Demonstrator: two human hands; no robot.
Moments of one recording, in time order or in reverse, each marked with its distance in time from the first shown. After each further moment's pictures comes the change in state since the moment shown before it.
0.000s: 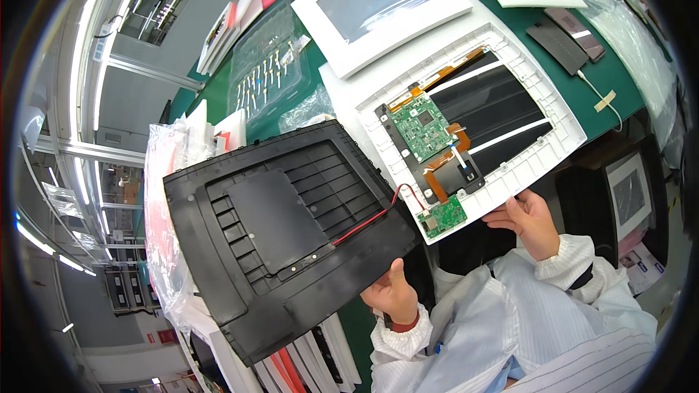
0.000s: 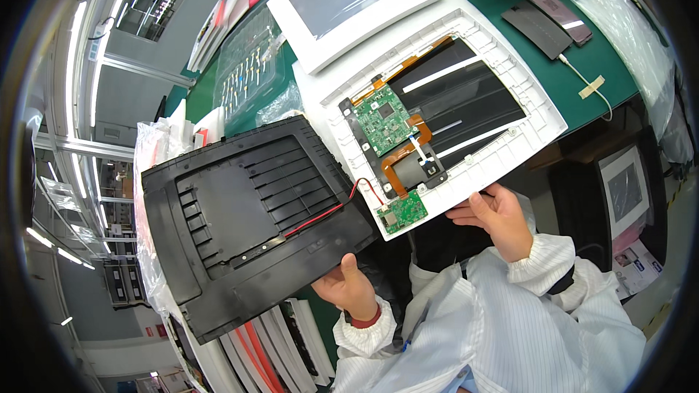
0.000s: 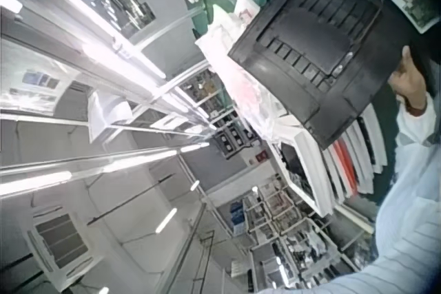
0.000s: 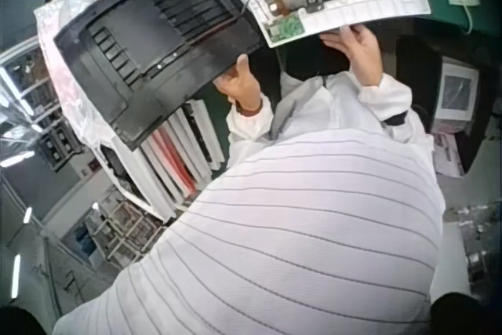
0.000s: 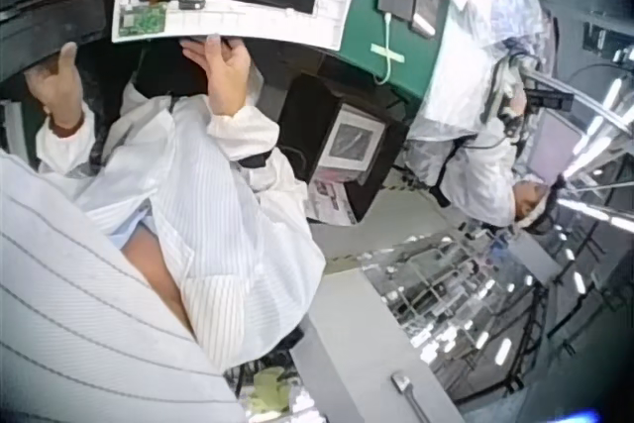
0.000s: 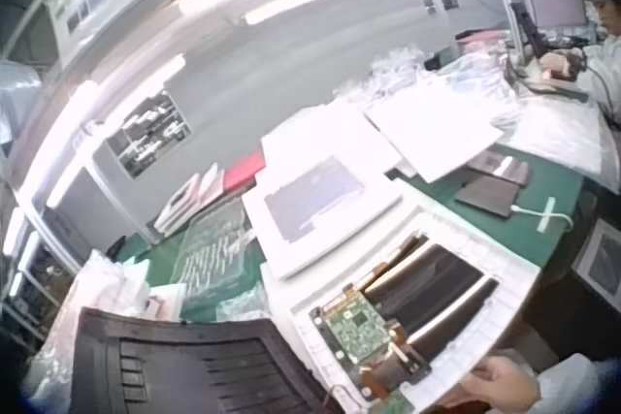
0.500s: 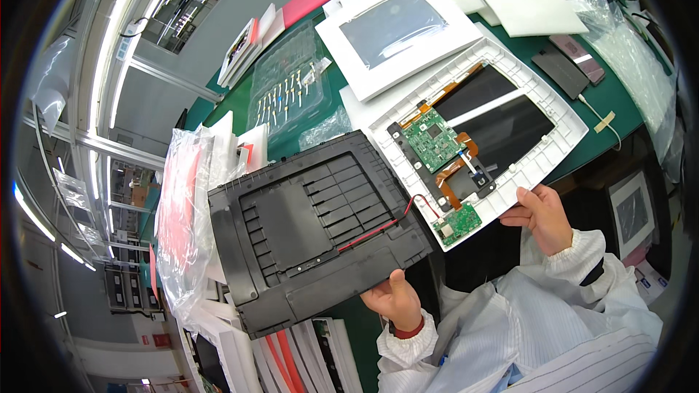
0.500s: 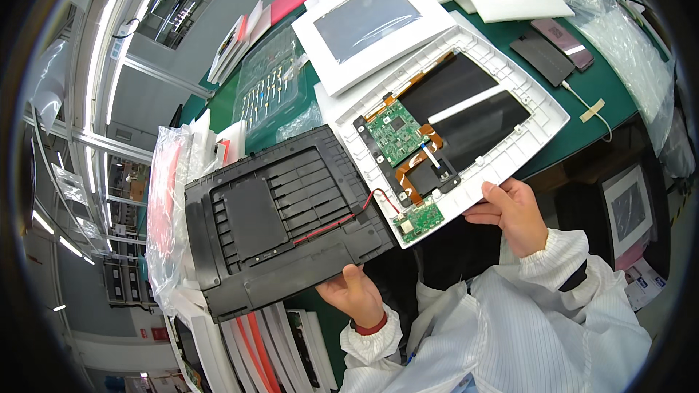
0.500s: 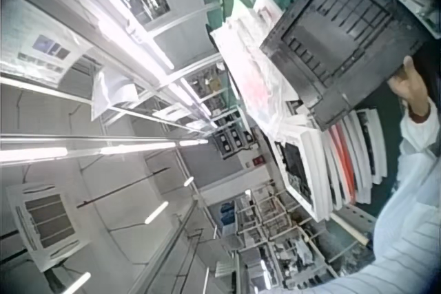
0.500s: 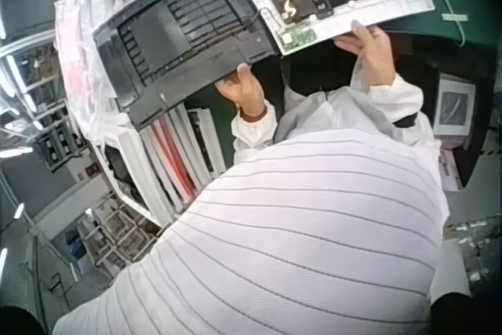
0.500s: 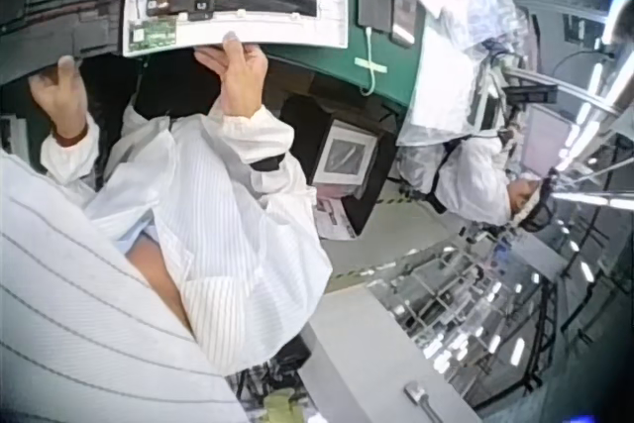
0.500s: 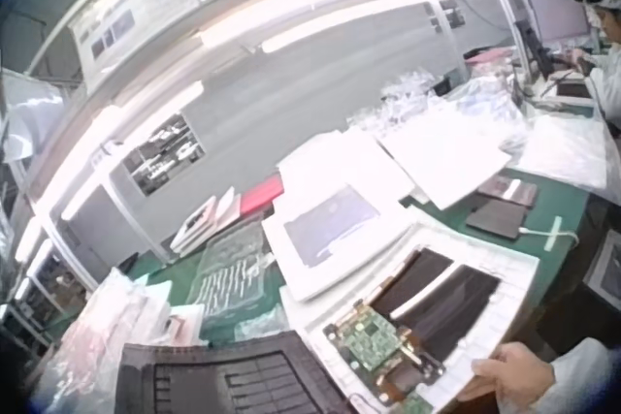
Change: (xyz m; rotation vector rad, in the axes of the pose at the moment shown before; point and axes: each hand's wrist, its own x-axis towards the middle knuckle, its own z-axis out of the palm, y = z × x) left_hand 0.005 -0.013 -0.011 -0.226 0.030 -0.001; right_hand 0.005 -0.036 0.004 0.045 0.045 -0.010
